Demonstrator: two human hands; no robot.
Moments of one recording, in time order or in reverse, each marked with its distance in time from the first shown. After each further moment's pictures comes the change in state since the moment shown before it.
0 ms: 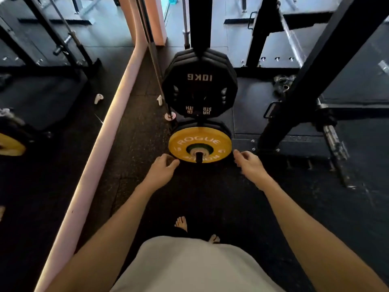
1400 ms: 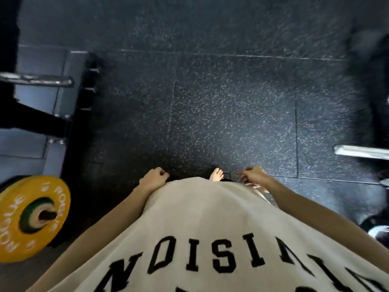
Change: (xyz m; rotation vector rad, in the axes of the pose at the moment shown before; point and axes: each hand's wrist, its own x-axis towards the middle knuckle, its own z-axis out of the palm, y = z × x) left_hand -0.302 -0.006 0.414 1.289 -1.021 0.714; right_hand -0.573 0.470 0.061 0.937 0.677 1.090
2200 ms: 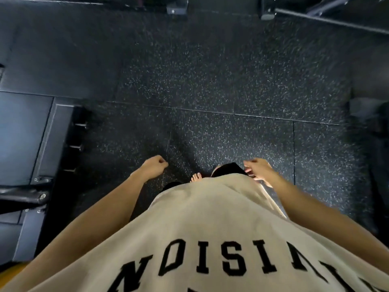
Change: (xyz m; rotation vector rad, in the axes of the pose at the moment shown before) left_hand 0.289 0.275 -0.338 -0.092 0.013 0.098; right_hand 0.208 -0.403 -0.235 0.095 0.132 -0.050
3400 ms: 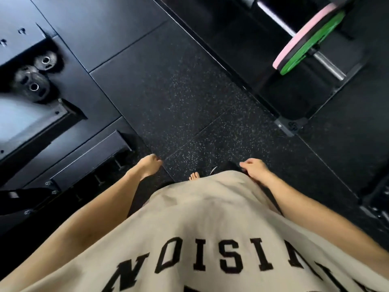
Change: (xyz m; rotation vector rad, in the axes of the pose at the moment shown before) left_hand 0.365 -0.001 -0.609 -0.637 0.298 -0.425; right_hand 0.330 -0.900 0.203 -0.804 -0.250 -0.446
